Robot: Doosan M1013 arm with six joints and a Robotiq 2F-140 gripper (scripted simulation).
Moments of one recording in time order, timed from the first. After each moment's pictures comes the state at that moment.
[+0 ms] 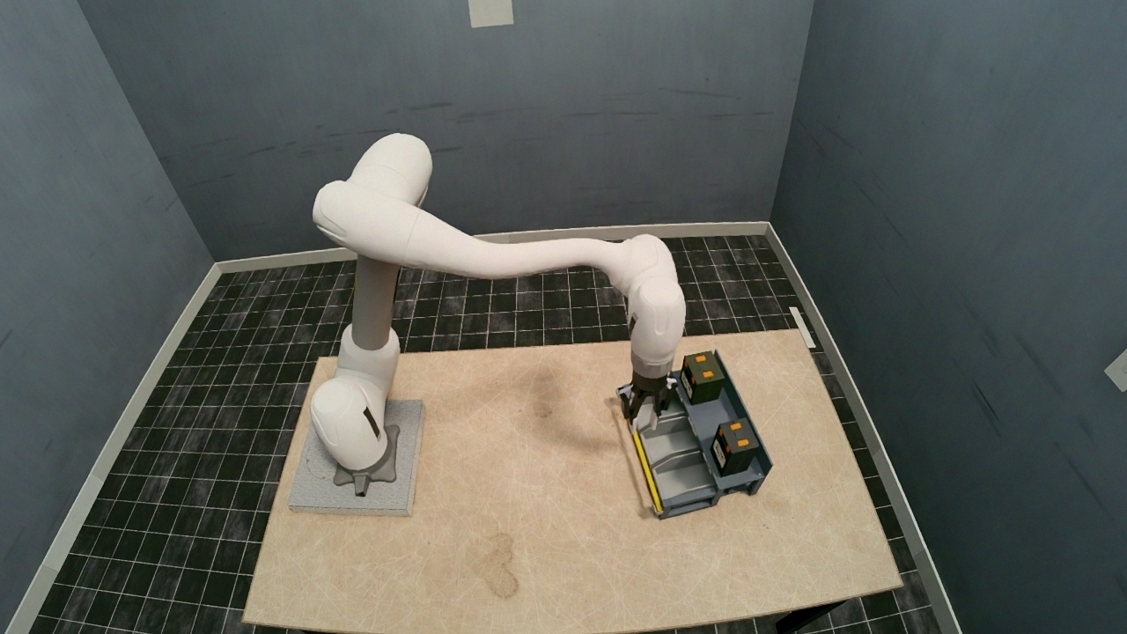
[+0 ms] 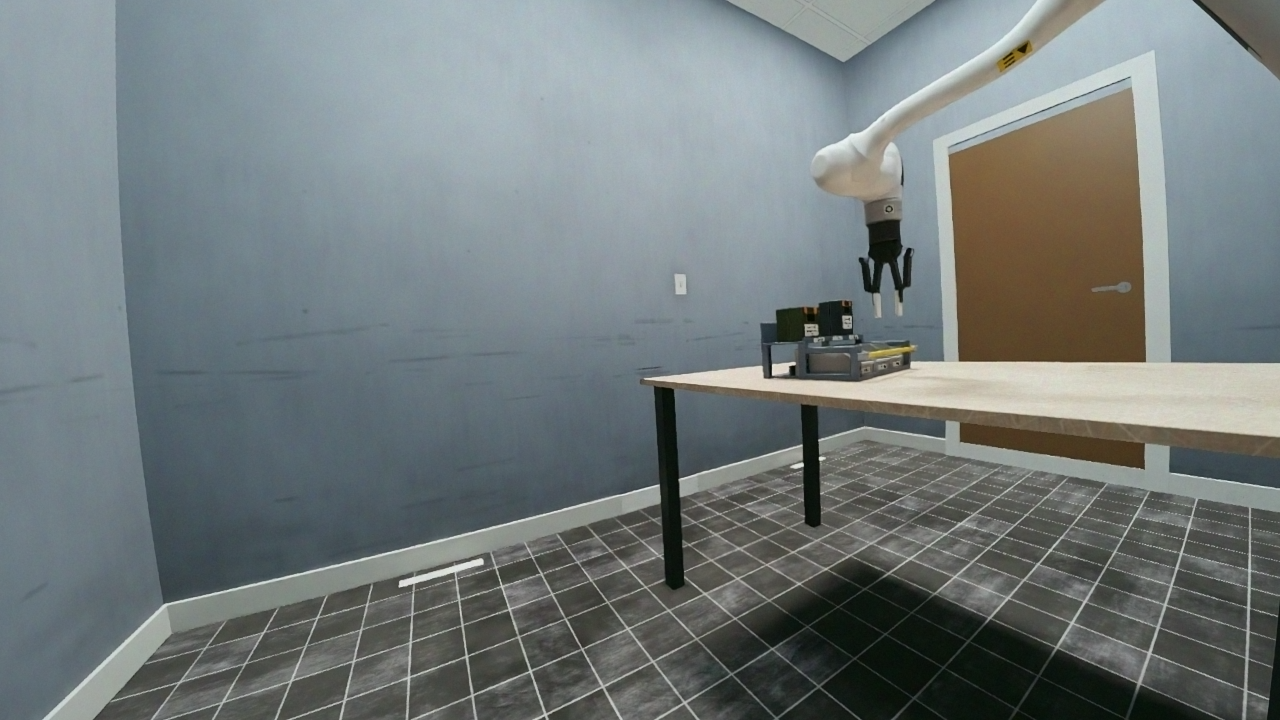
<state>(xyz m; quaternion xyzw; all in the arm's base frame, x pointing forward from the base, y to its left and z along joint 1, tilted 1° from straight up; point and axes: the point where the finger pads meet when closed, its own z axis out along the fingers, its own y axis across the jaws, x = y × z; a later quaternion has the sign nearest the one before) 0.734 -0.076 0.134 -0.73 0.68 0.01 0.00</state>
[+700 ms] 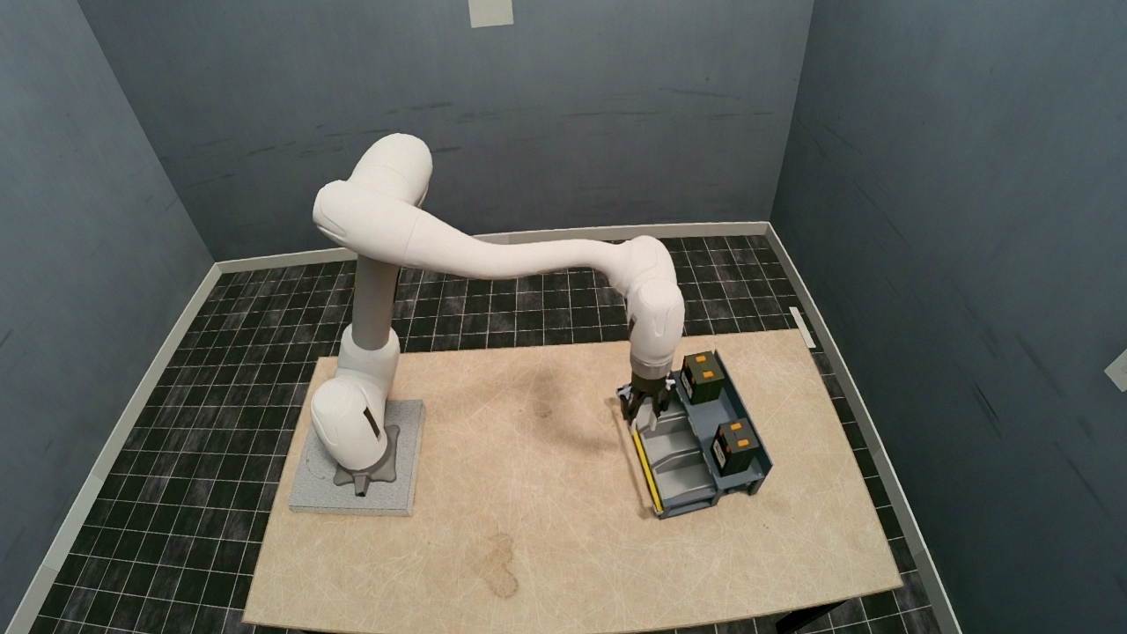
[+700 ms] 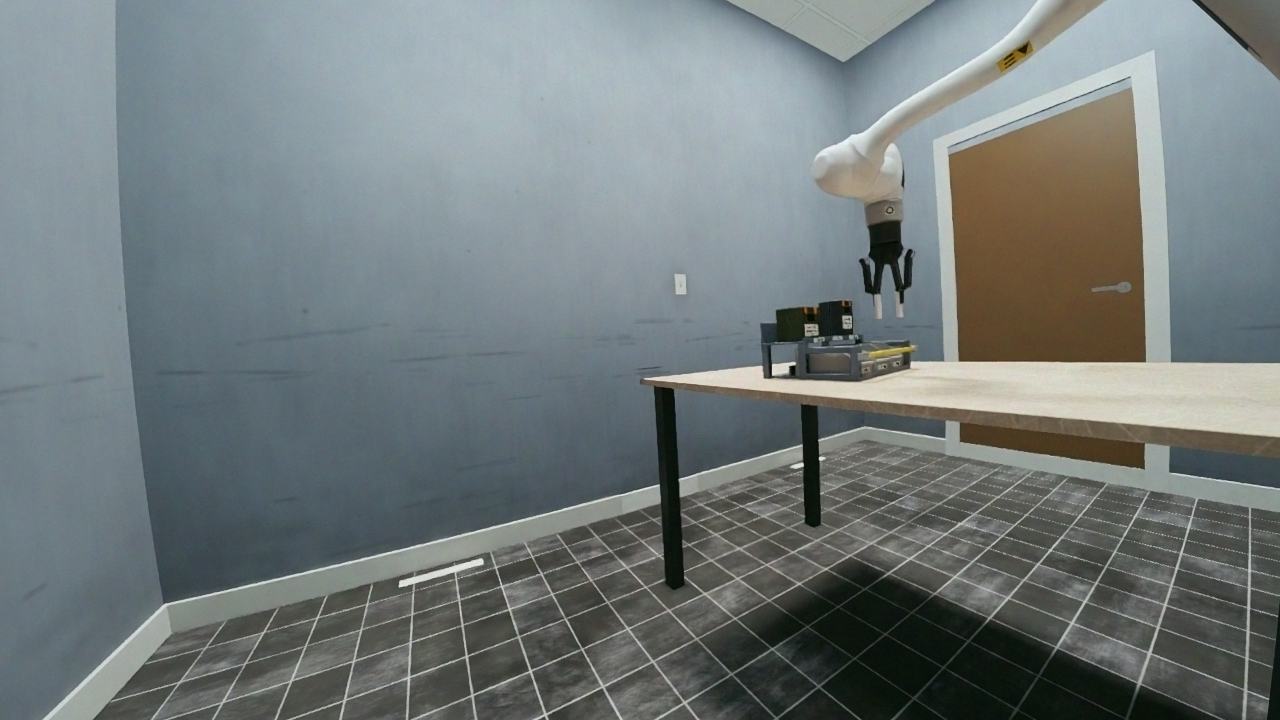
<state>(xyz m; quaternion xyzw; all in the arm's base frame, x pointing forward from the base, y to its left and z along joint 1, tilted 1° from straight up) 0.732 -0.076 0.130 -0.73 0.68 0.01 0.00</state>
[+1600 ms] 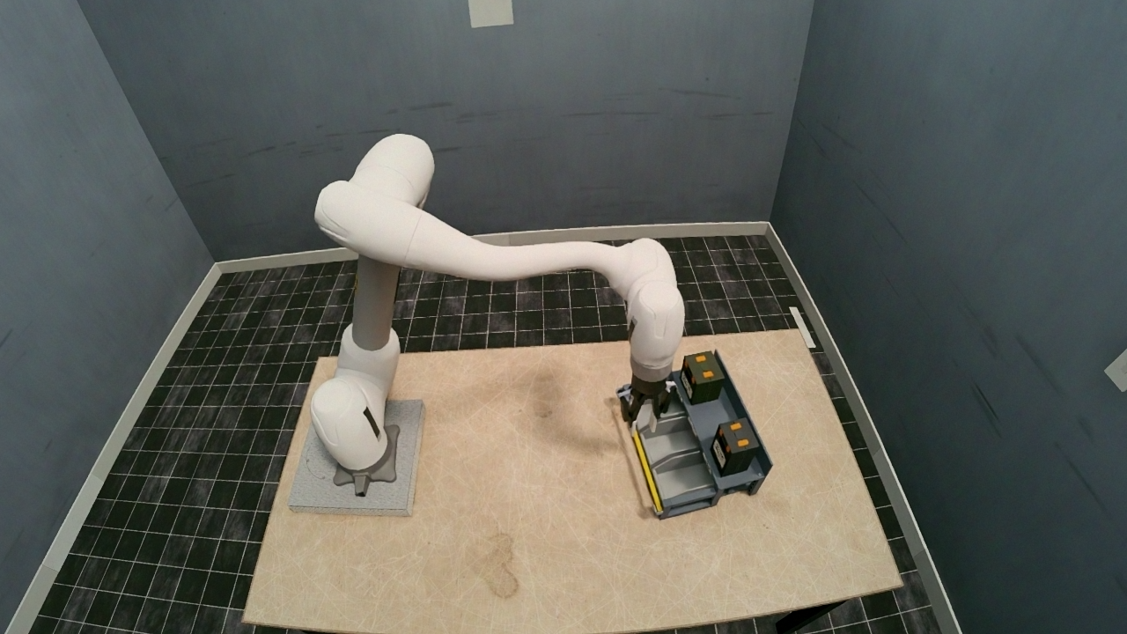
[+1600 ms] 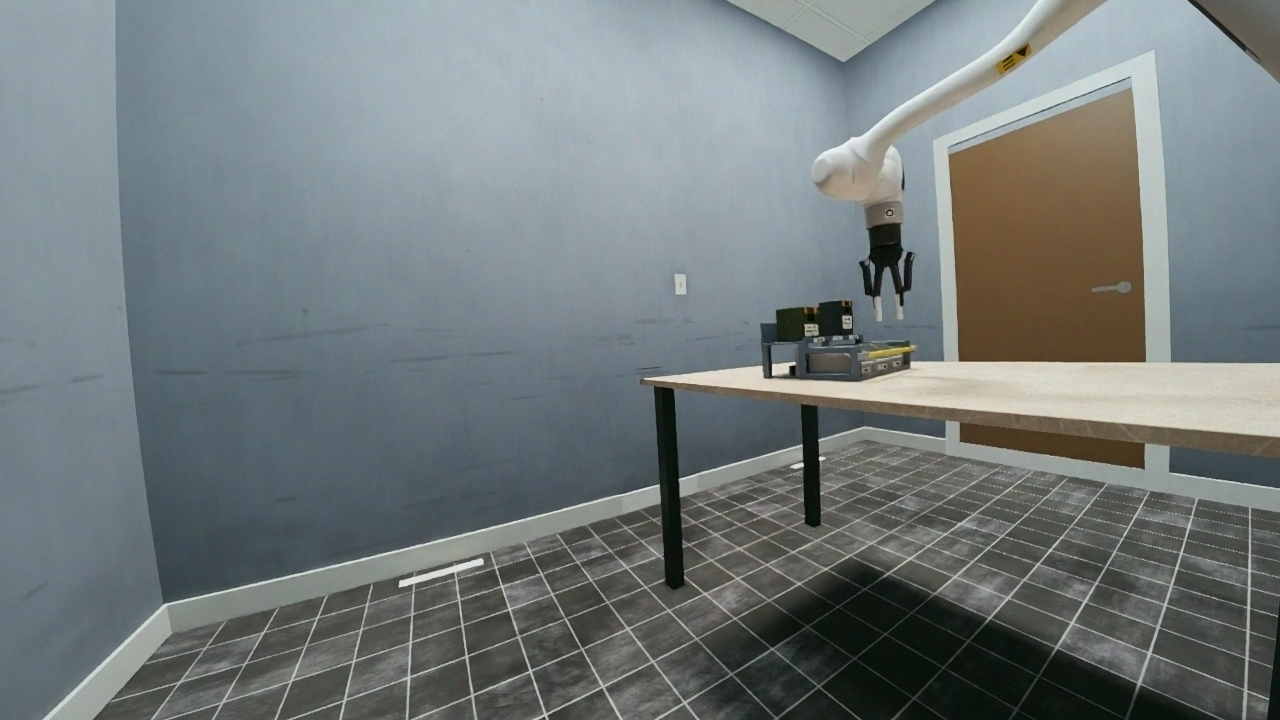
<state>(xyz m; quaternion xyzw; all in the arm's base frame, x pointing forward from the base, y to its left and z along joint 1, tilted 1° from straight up) 0.733 -0.077 0.124 -0.73 0.68 0.01 0.00</state>
